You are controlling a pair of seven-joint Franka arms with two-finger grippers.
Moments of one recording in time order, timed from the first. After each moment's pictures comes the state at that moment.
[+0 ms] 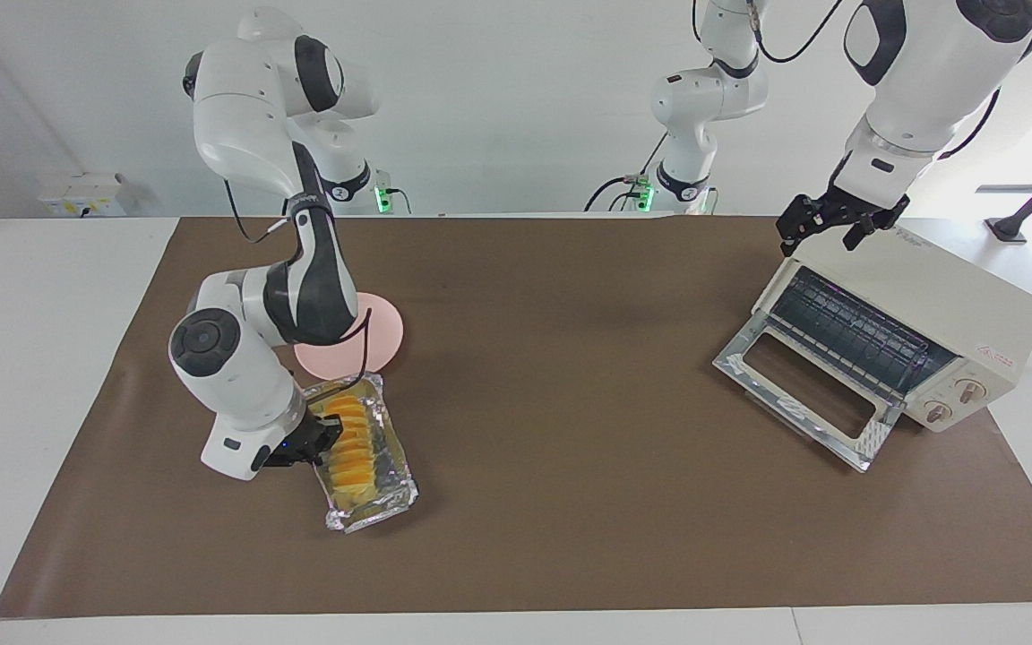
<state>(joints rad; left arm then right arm) 0.12 -0.02 -0.23 -1.63 0.01 1.55 -0.12 0.19 0.58 0.14 -1.17 0.04 1.69 0.06</state>
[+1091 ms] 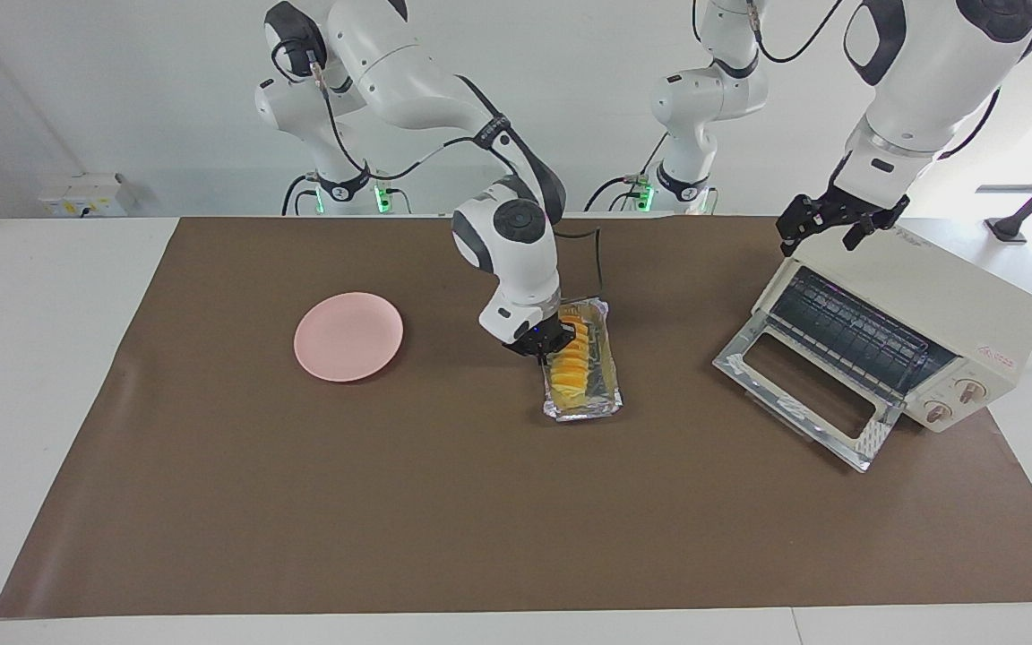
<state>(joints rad) 0.12 -0.02 -0.23 -1.63 0.01 1.55 -0.12 0.52 0.49 0.13 -1.72 0.04 2.31 0.62</state>
